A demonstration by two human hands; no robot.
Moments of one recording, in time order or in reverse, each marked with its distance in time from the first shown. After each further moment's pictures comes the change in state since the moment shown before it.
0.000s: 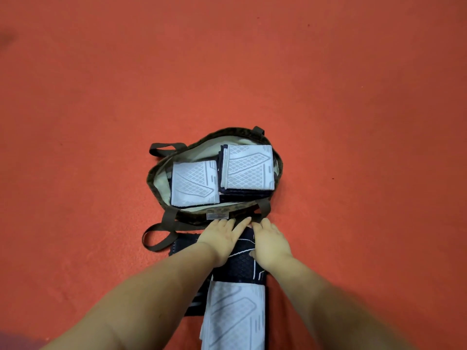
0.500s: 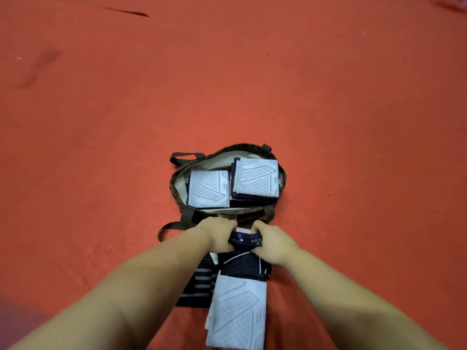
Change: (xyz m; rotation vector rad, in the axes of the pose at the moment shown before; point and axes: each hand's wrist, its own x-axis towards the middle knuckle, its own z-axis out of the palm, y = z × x) left_hand -0.047 -0.025 -0.041 -0.297 0.032 -0.043; right_hand -0.037 -0.020 -0.053 0.222 -0.027 -0.108
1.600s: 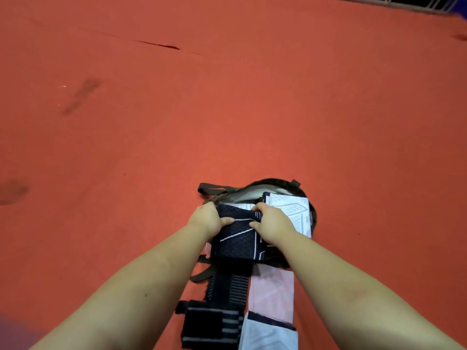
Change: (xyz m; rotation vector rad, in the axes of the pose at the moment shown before) left_hand -0.007 -0.099 -0.074 -0.666 0.357 -0.549; right_hand 0.087 -0.097 -0.067 0.016 0.162 0.065
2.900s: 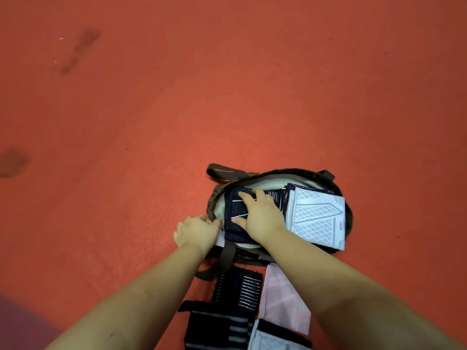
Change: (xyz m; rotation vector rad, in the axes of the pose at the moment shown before) left_hand 0.022 -0.055 0.035 0.096 0.096 -0.402; right_hand 0.065 -0.021 0.058 -0.181 -0.068 -0.210
